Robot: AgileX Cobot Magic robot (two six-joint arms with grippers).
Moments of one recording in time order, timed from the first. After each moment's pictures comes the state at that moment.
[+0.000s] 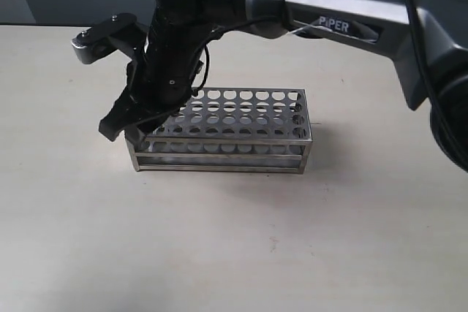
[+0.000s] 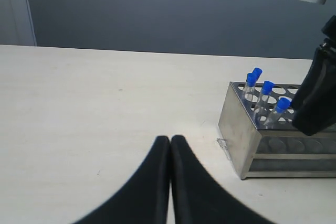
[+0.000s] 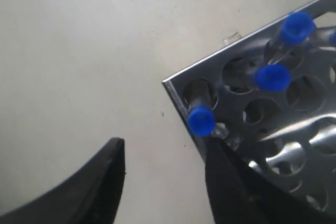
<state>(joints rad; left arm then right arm) 0.06 0.01 0.00 -0.18 0.25 0.06 0.95 2.17 -1.87 0.28 1.02 -0.35</state>
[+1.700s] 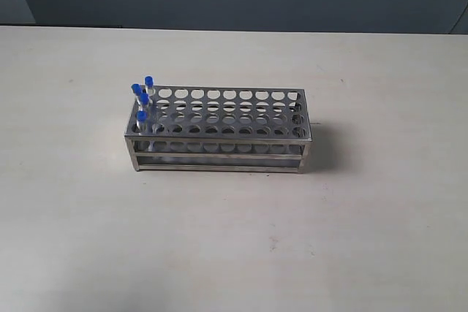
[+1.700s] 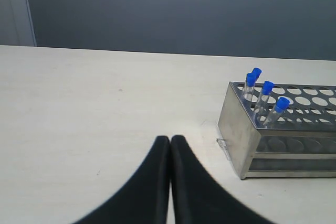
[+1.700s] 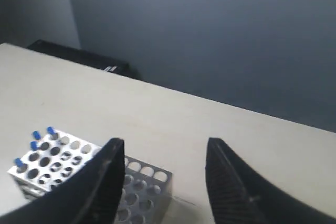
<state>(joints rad) 0.06 0.01 0.00 -0.18 0.25 0.06 0.44 0.79 -0.93 0.18 0.56 -0.15</state>
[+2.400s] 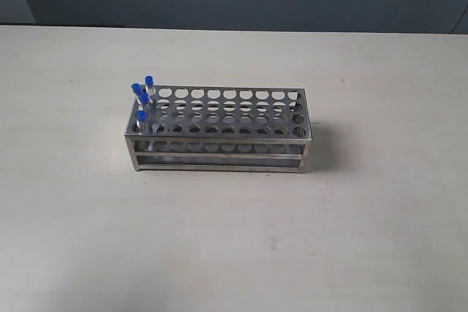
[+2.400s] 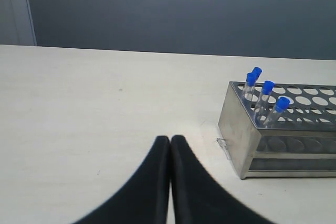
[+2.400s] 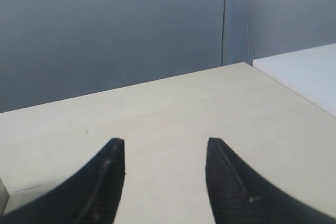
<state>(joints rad) 0.06 0.01 0.00 -0.18 0.25 0.06 -0.14 0.01 -0.01 0.30 0.23 -0.16</state>
